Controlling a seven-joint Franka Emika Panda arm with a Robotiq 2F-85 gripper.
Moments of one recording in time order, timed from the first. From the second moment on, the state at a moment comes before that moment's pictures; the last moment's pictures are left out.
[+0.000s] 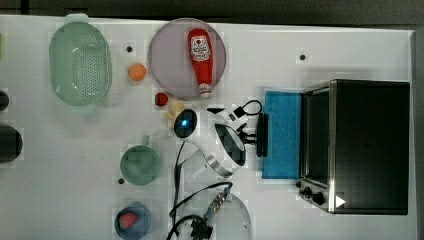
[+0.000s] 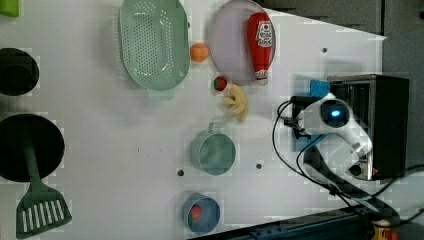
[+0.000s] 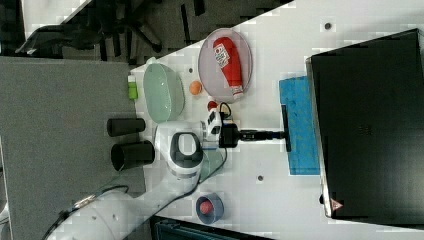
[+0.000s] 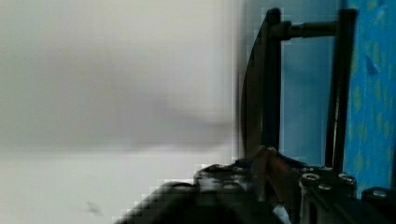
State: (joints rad) arm 0.14 0.44 -0.16 -2.28 -0.71 0.88 0.00
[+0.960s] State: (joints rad) arm 0.12 -0.19 -0.19 -1.88 -0.06 0.14 0.02
